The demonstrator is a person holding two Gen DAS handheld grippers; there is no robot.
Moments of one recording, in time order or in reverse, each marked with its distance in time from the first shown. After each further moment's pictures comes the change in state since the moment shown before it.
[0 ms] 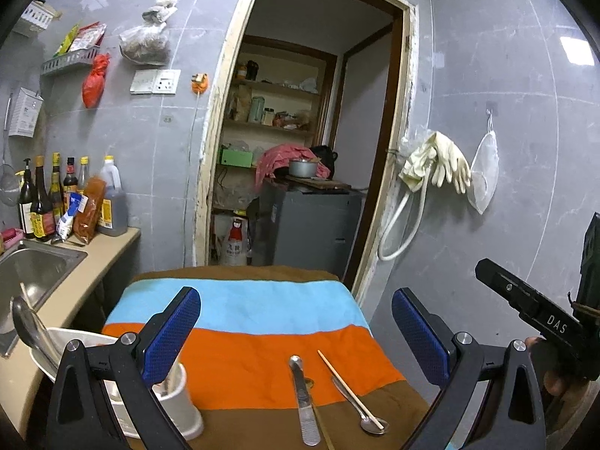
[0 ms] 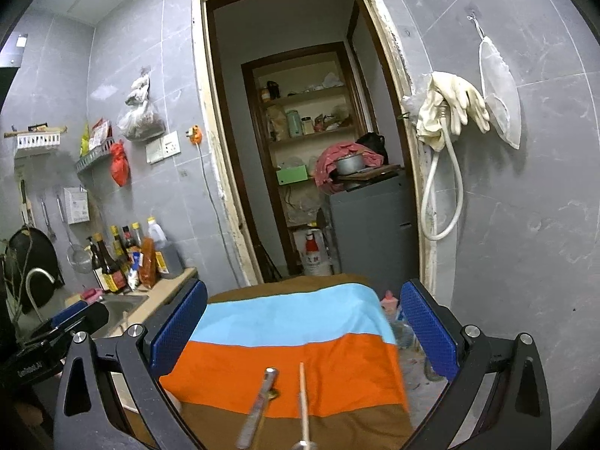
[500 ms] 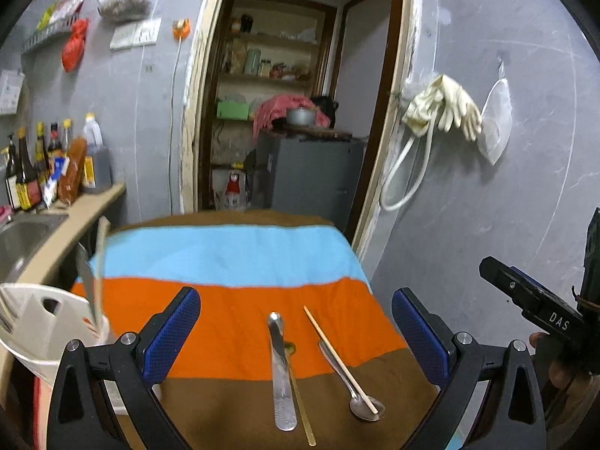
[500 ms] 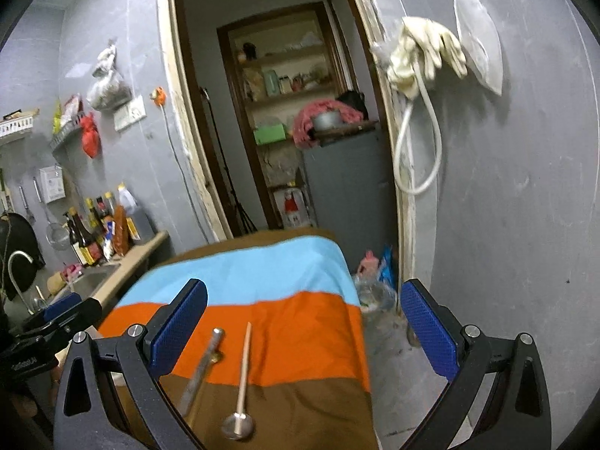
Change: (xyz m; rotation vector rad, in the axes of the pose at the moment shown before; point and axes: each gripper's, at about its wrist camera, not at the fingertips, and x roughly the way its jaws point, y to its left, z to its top) left arm 0.063 -0.028 -0.041 0.001 0.194 0.014; right arm 0.044 -0.073 -0.042 0.037 0.170 -0.053
